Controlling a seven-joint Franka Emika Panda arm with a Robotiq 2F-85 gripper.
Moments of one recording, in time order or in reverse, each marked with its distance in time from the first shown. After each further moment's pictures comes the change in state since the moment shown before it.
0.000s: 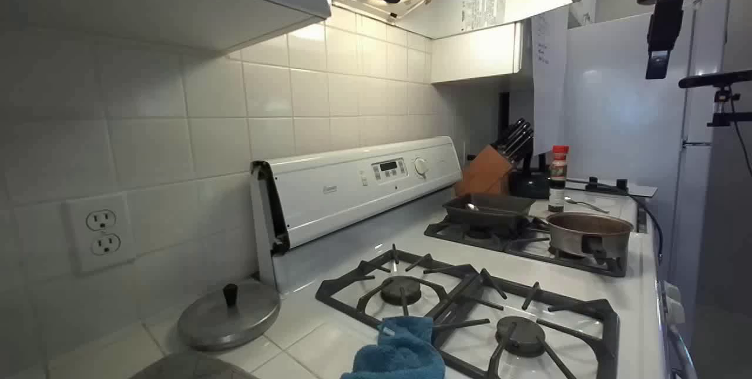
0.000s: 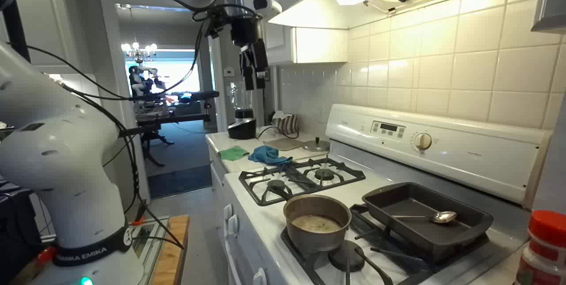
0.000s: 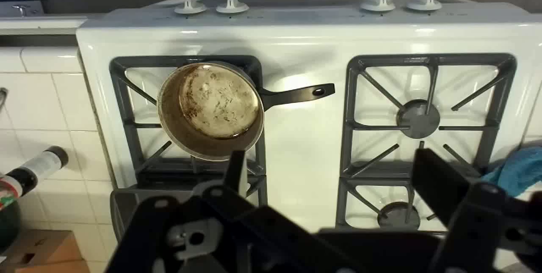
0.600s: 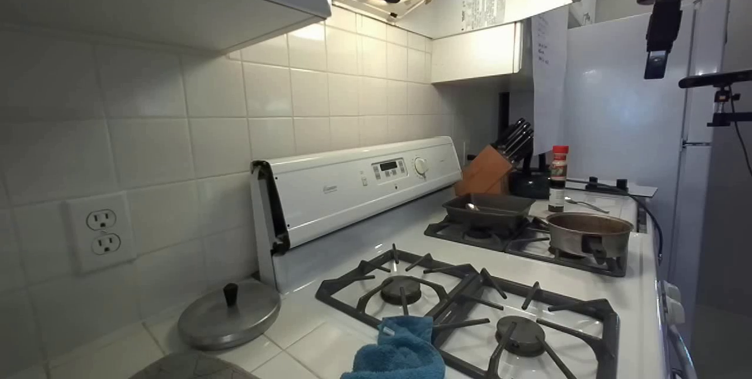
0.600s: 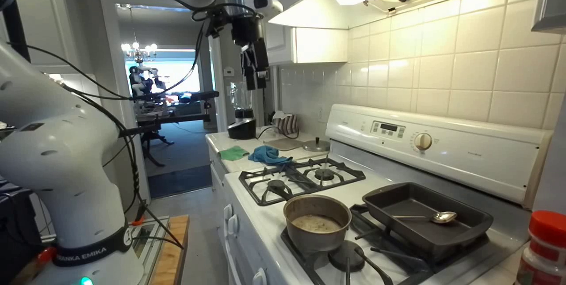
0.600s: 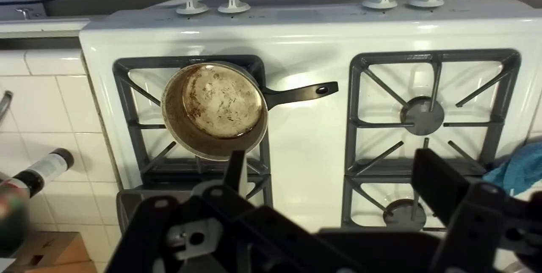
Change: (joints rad) arm -0.005 0.000 -0.006 0.000 -0.008 0.005 0.015
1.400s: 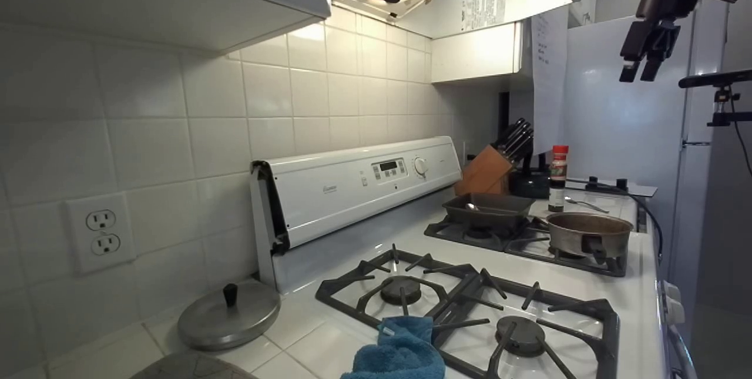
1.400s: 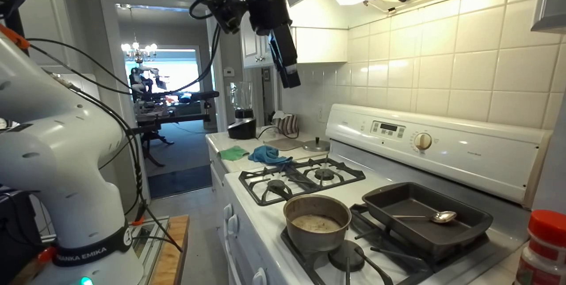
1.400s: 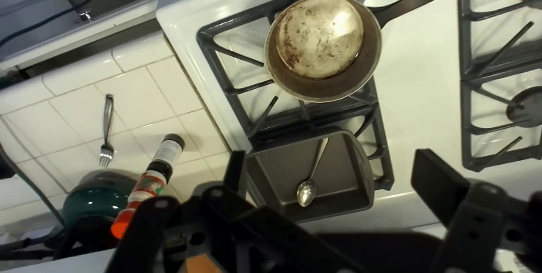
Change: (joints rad) arm -0.161 -0.001 -0.167 -0.048 -0.081 0.236 0.023
